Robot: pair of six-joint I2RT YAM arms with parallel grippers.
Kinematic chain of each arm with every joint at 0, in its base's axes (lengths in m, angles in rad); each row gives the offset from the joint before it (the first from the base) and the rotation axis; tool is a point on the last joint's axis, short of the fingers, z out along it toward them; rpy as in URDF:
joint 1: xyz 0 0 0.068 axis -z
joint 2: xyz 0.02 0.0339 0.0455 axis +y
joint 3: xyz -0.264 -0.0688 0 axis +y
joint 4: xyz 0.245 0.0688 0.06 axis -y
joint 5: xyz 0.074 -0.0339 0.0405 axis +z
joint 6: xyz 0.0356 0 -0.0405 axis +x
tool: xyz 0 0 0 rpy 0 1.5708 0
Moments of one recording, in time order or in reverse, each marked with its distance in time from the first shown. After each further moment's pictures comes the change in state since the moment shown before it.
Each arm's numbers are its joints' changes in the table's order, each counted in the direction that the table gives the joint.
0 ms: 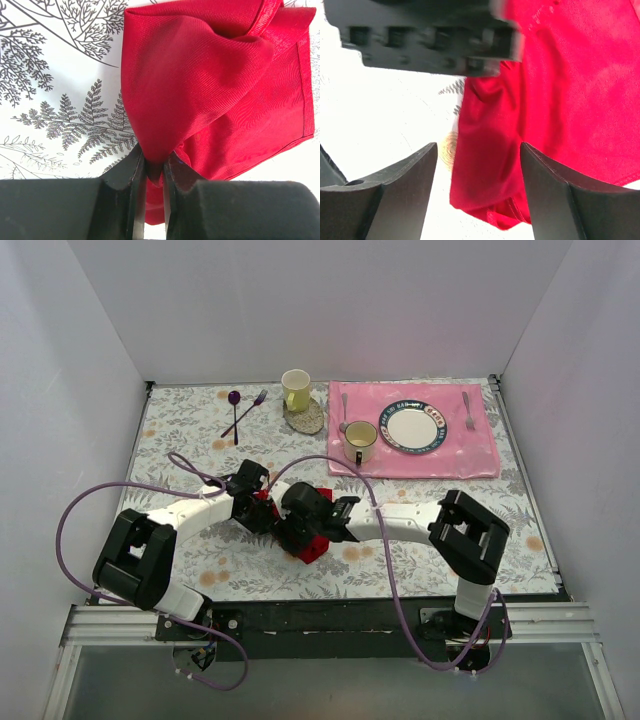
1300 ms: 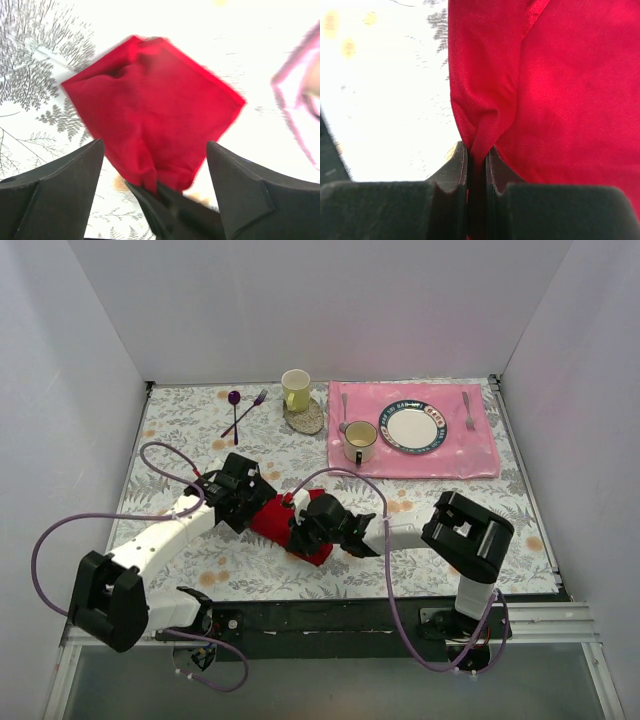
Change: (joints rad) left arm 0.008 -0.212 -0.039 -0.065 0.130 0.120; right arm 0.003 -0.015 0.309 0.511 0.073 0.118
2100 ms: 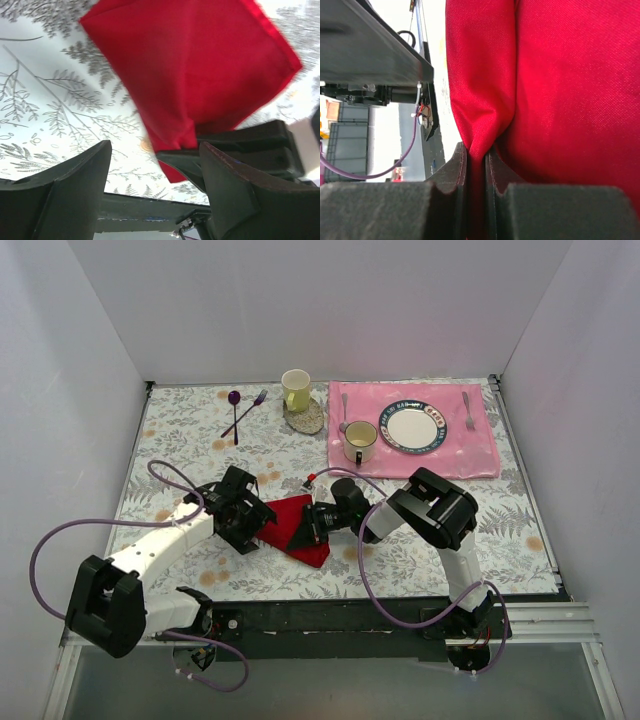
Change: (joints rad) left arm 0.001 -0.062 0.071 -0.113 -0.180 -0.086; right arm 0.270 0.296 0.031 0.516 0.728 0.583
